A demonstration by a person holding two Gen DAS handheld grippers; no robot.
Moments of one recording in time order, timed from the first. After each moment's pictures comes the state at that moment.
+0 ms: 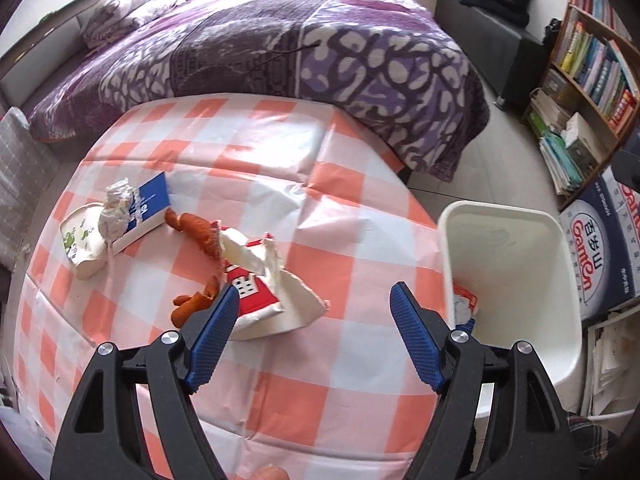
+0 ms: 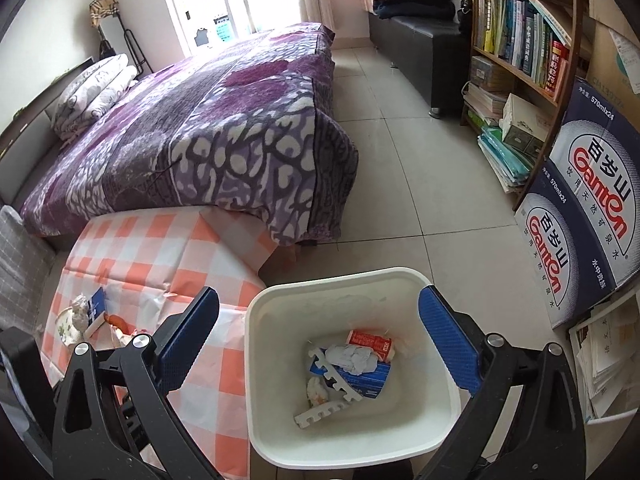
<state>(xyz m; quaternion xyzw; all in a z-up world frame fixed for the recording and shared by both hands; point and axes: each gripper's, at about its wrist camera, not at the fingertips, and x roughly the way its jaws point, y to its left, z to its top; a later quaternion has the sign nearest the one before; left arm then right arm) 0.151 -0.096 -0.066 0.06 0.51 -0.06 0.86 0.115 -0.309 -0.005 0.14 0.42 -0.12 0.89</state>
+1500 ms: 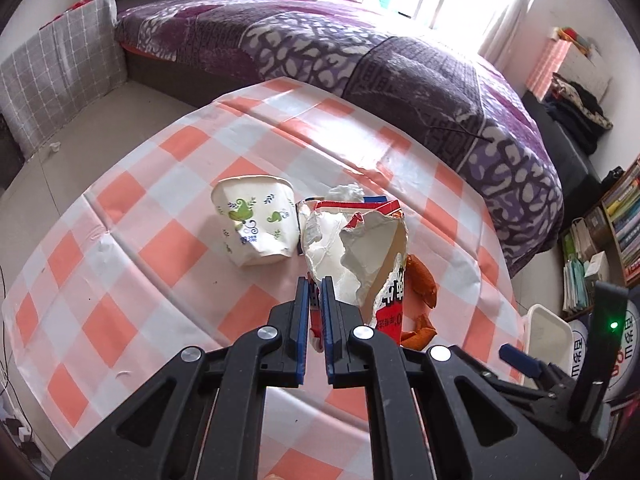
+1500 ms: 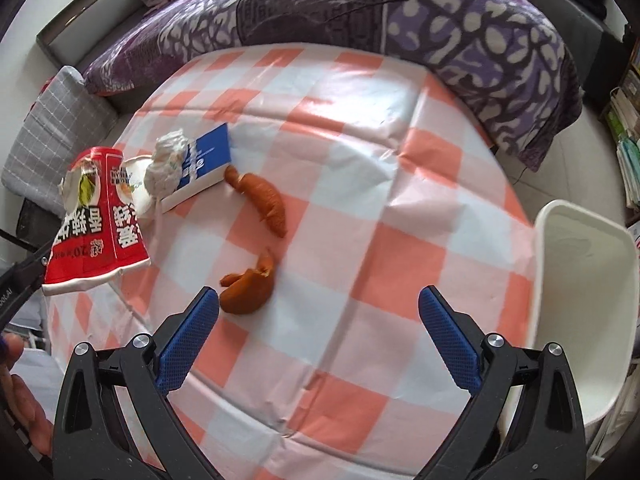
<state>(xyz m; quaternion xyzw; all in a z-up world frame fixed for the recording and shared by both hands) 0.157 0.140 -0.034 -0.12 0.47 0.03 0.87 0.173 -0.056 -0.104 0.09 0.56 0.06 0.82</state>
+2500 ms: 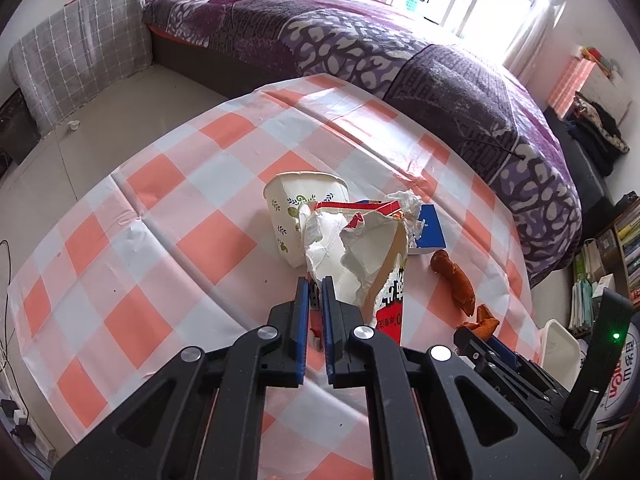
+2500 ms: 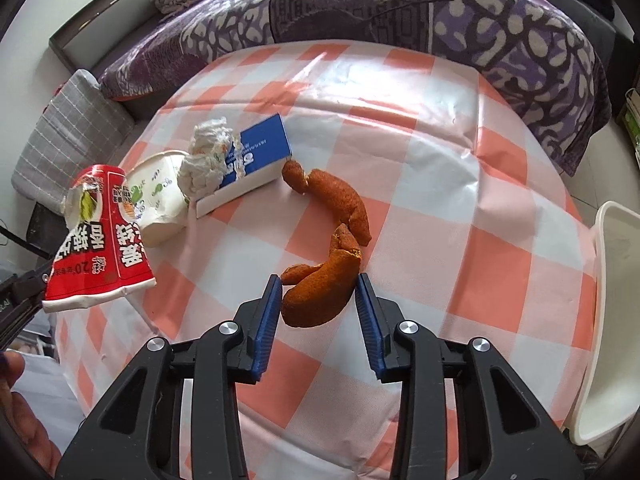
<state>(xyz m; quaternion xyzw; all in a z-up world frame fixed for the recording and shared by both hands) 0.152 0.176 -0.045 -0.14 0.47 0.06 0.87 0.179 -0.029 -0.102 0.10 0.51 0.08 0.85</state>
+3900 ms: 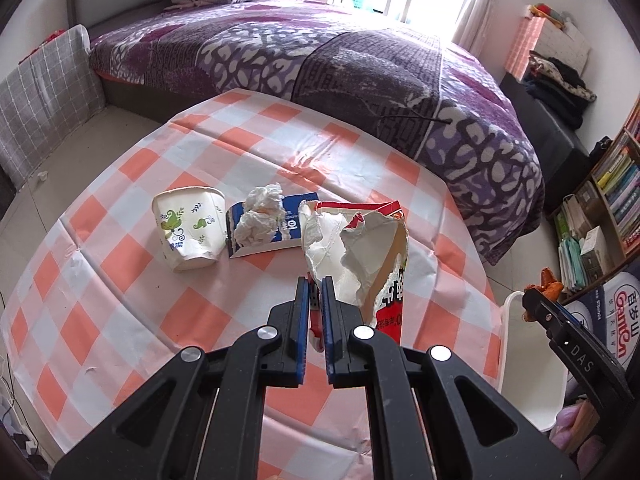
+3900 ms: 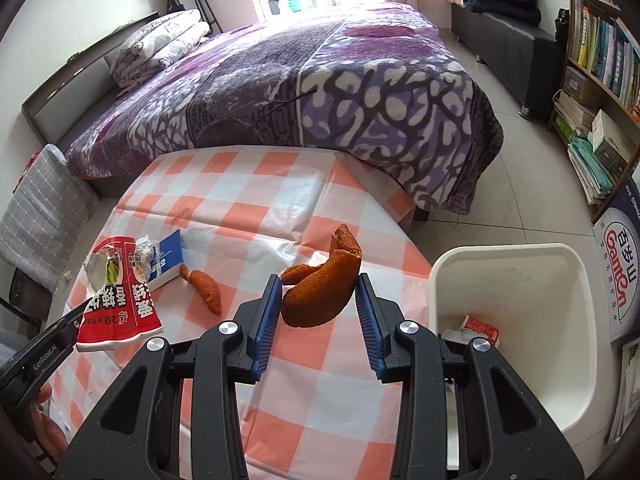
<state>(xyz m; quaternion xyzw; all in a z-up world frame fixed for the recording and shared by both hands) 0.162 0.057 -0.025 -0.07 0.46 -0.01 0.88 0.153 -0.164 -0.042 0.12 0.43 -0.02 0.89</state>
